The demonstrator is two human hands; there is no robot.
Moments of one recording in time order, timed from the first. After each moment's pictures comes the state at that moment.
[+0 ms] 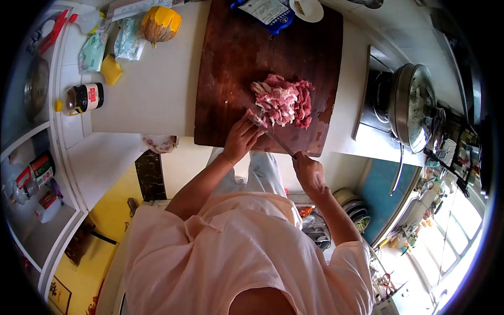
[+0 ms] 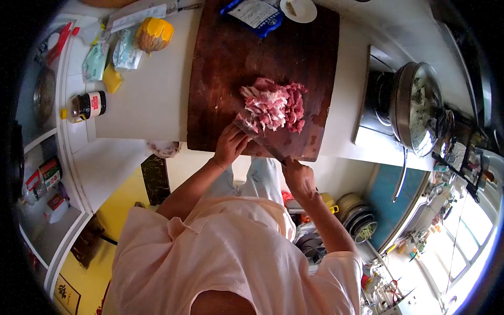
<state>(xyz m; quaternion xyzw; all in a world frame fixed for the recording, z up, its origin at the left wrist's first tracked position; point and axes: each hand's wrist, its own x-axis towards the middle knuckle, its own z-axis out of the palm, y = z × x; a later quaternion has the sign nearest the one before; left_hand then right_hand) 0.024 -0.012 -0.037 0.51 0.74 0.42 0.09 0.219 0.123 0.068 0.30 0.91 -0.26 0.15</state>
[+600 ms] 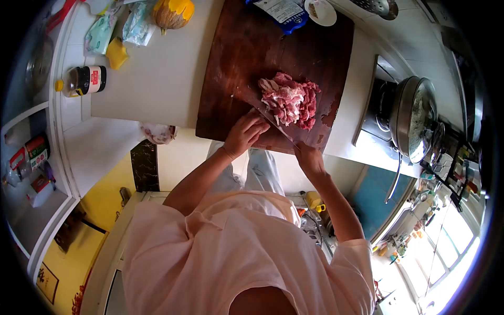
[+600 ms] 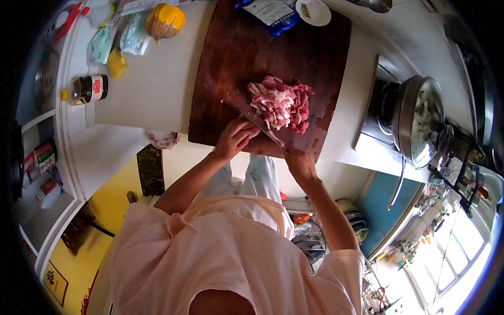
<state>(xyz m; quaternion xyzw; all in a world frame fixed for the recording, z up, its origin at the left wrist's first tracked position) 0.020 -0.014 -0.036 0.52 0.71 0.47 0.10 0.200 0.148 0.040 0.30 0.90 -0.28 0.16</state>
